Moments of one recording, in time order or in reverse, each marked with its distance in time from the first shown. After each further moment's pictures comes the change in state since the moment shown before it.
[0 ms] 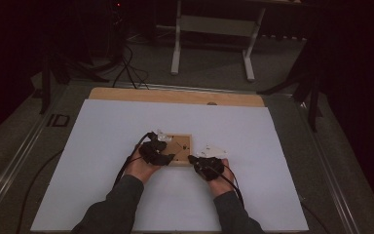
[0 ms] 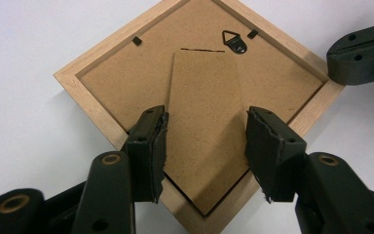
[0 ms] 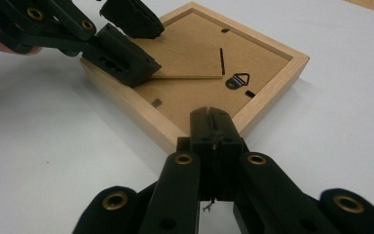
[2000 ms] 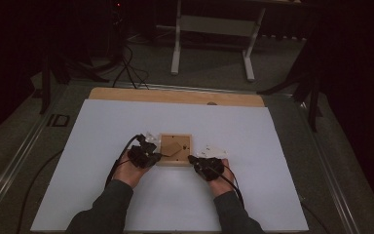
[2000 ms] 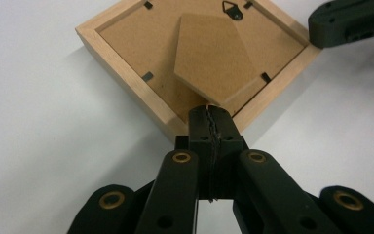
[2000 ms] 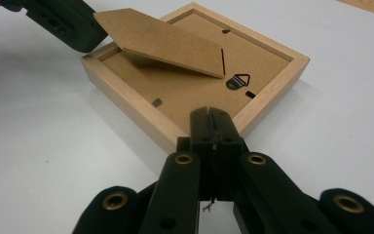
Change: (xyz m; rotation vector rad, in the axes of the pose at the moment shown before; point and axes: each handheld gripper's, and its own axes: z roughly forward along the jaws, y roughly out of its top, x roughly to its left) left arm 0.009 -0.019 -0.030 0.011 -0.043 -0.052; right arm 0.000 -0.001 0.000 -0.005 -0.001 -0.007
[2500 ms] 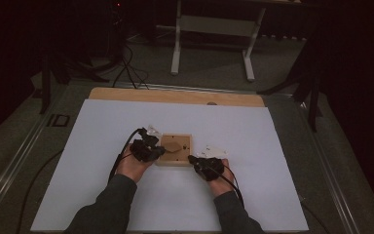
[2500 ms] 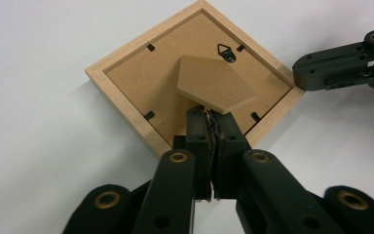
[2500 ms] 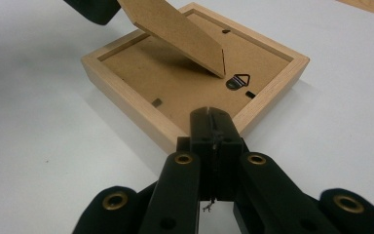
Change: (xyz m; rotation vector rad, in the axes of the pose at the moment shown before) left arm 0.000 0.018 -0.006 -0.035 -0.019 -0.015; right arm 0.000 0.000 0.000 -0.001 0.000 -0.002
